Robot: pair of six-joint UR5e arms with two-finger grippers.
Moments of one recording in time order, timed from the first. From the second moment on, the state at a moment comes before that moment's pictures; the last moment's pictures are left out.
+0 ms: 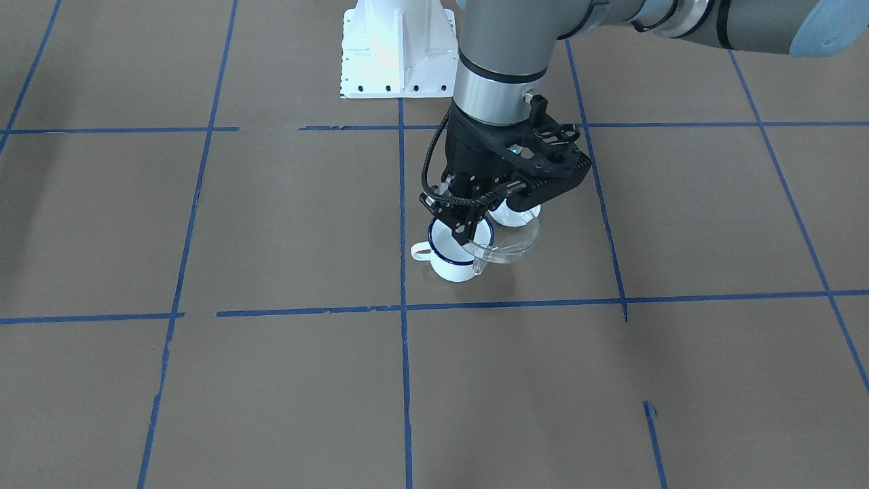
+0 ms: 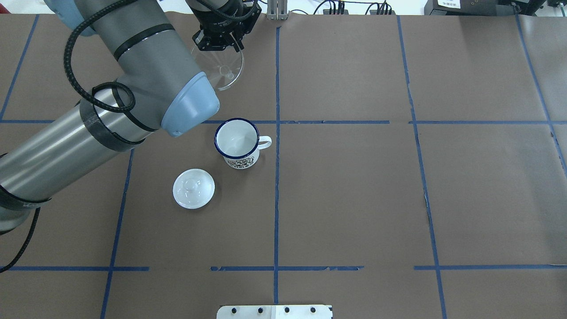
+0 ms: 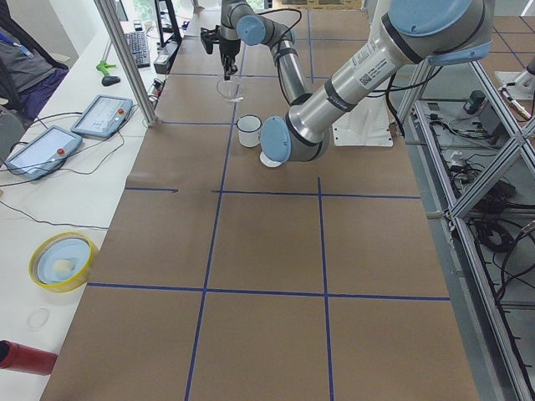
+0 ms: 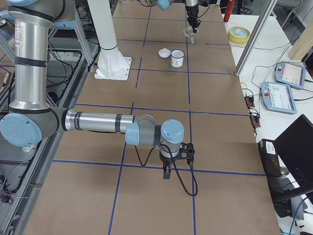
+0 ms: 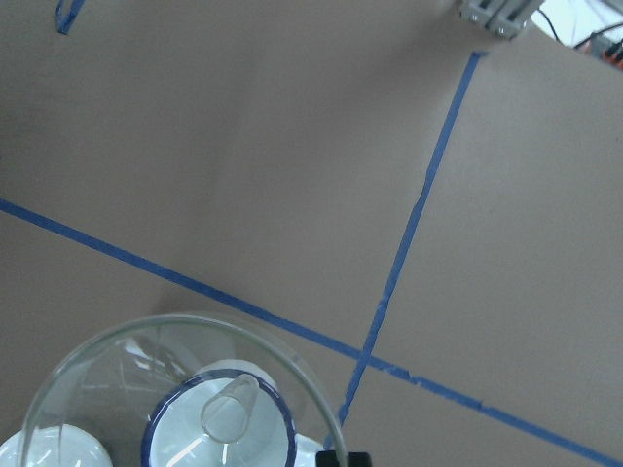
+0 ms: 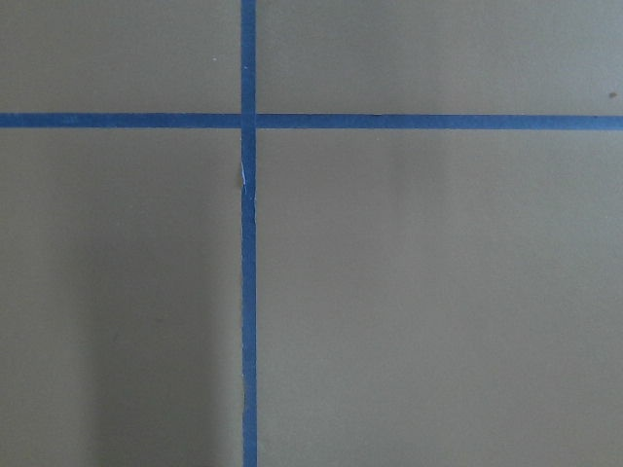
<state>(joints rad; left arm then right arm) -0.84 -2.54 -1.61 -1.48 -1.89 -1.69 1.57 -1.68 1.65 -1.57 2.29 0.01</state>
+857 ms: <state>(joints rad) -0.82 -2.34 -1.29 -2.16 -1.53 -2.07 1.57 -1.68 1.65 -1.57 2.29 0.01</state>
